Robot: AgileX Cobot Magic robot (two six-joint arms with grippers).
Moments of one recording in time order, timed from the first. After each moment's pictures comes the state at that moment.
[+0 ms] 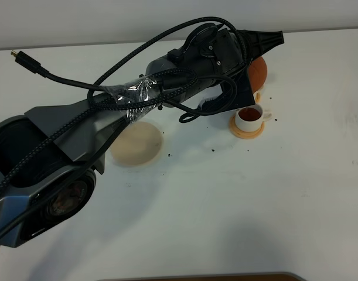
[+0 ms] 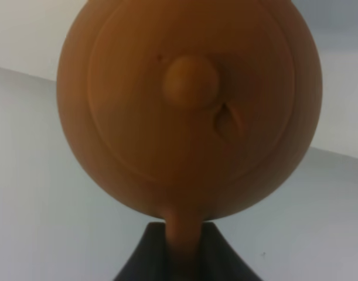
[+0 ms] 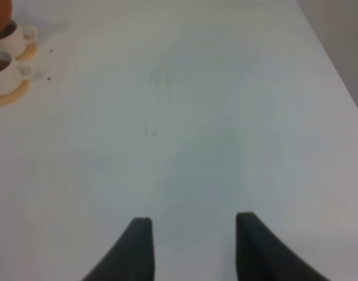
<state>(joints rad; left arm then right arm) -0.77 2.35 -2.01 0.71 0.45 1.85 0.10 -0.01 -0.52 0.02 1.12 -0.07</state>
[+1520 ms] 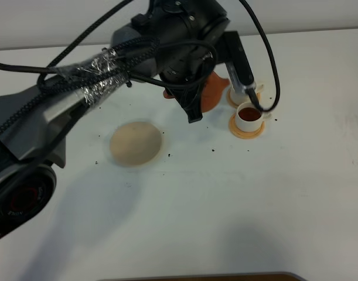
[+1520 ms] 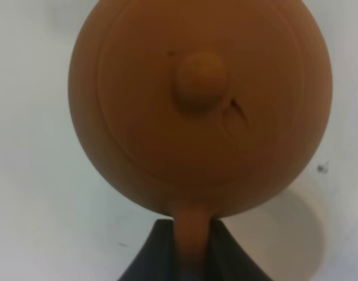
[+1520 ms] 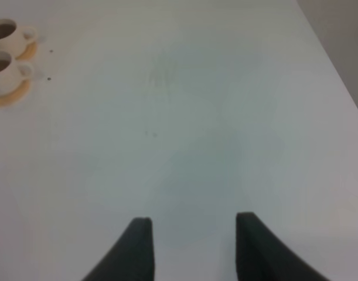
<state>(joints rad) -0.73 2.21 -2.01 0.42 1.17 0.36 0.10 -0.01 -0.52 0.02 1.12 -0.07</state>
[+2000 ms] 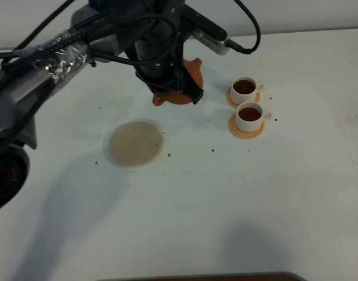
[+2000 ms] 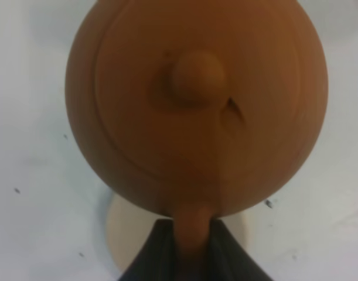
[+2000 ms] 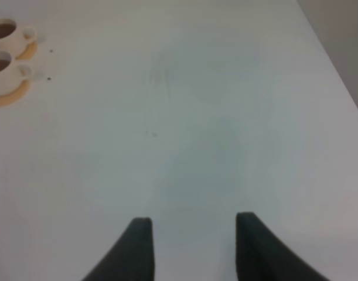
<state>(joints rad) -0.62 2.16 -1.95 0.23 1.17 0.03 0.10 -0.01 -0.52 0.02 1.12 -0.07</state>
